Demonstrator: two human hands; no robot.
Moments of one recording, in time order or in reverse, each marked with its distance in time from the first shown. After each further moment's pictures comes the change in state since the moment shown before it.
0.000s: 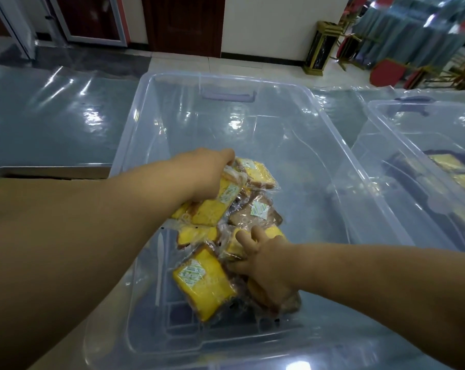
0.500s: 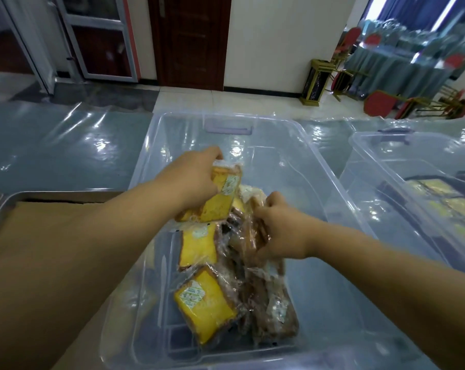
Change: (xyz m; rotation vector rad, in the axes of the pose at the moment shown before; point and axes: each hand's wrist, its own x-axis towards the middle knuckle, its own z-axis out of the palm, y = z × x) left_hand -0.026 -0.007 -0.027 -0.297 0.324 -0.037; right_hand -0.036 0.051 -0.035 0.570 0.500 0.279
